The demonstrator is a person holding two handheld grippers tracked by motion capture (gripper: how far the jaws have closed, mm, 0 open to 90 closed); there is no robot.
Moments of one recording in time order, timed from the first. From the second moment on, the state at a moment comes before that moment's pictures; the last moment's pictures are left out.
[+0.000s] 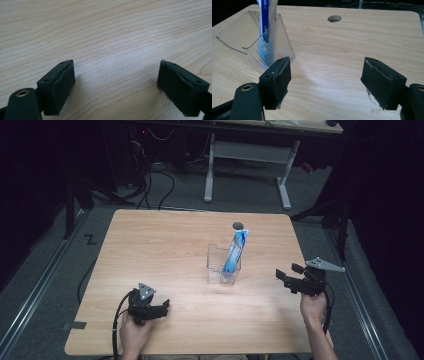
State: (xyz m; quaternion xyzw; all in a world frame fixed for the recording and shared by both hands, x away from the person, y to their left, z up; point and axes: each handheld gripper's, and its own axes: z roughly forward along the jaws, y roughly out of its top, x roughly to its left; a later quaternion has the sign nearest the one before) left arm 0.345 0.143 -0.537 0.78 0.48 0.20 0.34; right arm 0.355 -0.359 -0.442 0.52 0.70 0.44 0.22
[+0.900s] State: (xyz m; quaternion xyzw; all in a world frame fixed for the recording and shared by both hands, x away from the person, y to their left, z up) left arm 0.345 0.143 -0.537 0.78 0.48 0.20 0.34; right arm 0.350 -0.360 -0.482 0.54 0.70 0.41 0.20
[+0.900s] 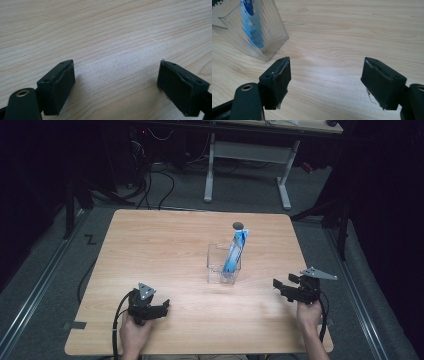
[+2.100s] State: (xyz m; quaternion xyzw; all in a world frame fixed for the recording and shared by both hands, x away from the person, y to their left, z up) left arm 0.345 0.143 -0.537 0.78 0.48 0.20 0.34; right arm 0.357 -0.341 -0.529 0.56 0.73 0.36 0.18
